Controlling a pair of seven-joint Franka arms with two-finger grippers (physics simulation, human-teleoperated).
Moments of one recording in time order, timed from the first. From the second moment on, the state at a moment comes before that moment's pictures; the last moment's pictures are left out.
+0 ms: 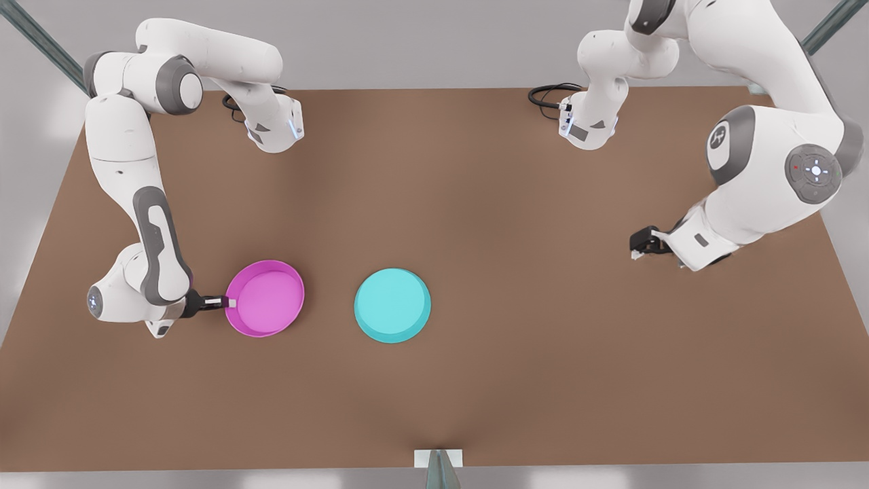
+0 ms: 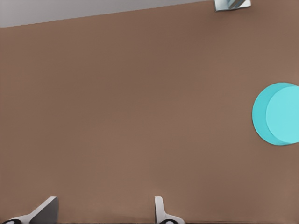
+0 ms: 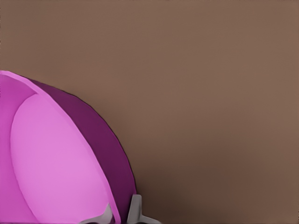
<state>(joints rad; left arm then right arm) -0.16 0.29 0.03 -1.24 -0.09 1.50 0.03 -0.21 0.70 0.00 -1.71 0.45 2.04 -0.56</state>
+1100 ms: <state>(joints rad) -0.16 0.30 0.04 -1.25 -0.10 1.51 0.03 0.18 0.62 0.00 -1.58 0.46 1.97 -0.37</state>
